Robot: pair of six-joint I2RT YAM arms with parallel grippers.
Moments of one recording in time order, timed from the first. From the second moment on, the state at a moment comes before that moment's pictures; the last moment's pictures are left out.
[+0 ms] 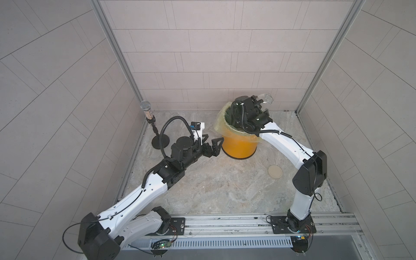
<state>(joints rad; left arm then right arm) -0.65 1.02 0.85 0.00 0.05 -0.45 0.55 1.85 1.84 -0.43 1.15 -2.10</state>
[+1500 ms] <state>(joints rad) -0.65 0.98 0.87 -0.04 0.05 -0.45 0.55 1.82 1.77 -0.26 1.15 -2.10</state>
